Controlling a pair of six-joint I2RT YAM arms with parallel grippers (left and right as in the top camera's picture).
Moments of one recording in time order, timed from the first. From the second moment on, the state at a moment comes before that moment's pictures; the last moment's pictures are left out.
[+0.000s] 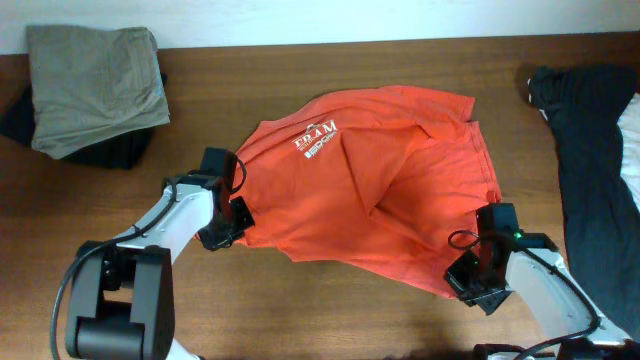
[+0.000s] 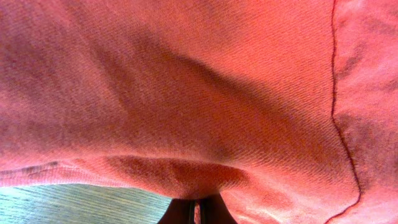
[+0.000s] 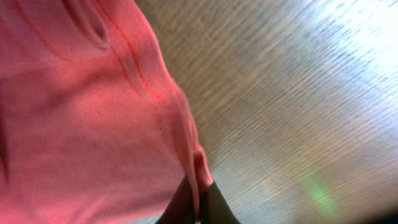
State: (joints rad) left arm -0.16 1.76 0.98 -0.75 0.03 -0.60; right arm -0.09 1.31 0.58 -0.92 -0.12 0.80
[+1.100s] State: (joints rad) left arm -0.16 1.61 2.13 -0.95 -0.35 -0.41; right arm -0.09 1.73 2.37 -1.20 -0.14 0.35
